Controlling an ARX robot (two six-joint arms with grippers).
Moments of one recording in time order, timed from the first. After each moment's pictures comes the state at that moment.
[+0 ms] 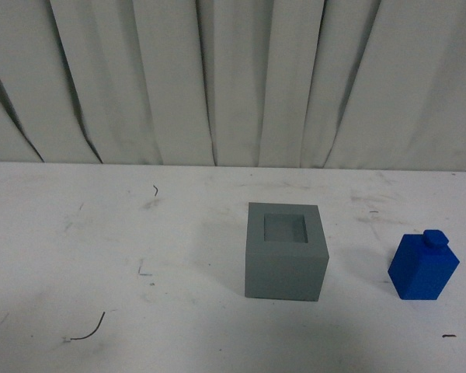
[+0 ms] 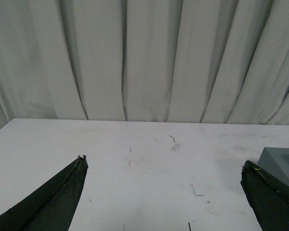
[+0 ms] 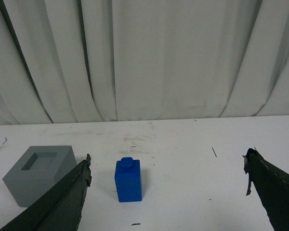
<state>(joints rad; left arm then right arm) 0.00 0.01 0.01 0.00 0.00 0.00 0.00 0.00 0.01 0.00 0.00 0.00</state>
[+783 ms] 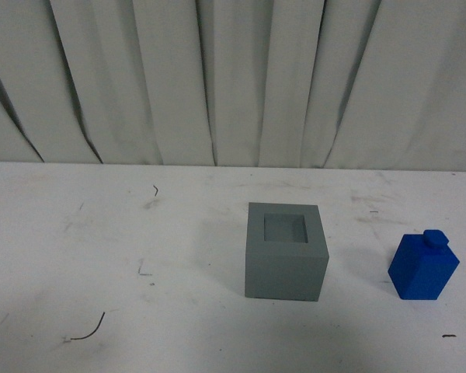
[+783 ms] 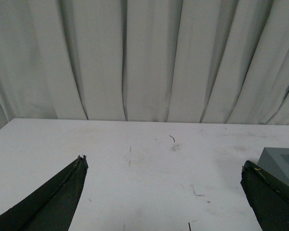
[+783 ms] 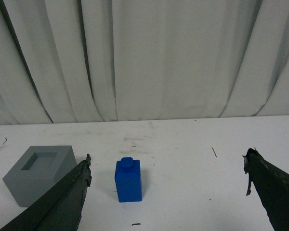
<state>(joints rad) 0.00 0.01 0.01 0.00 0.00 0.00 0.00 0.00 0.01 0.00 0.00 0.00</state>
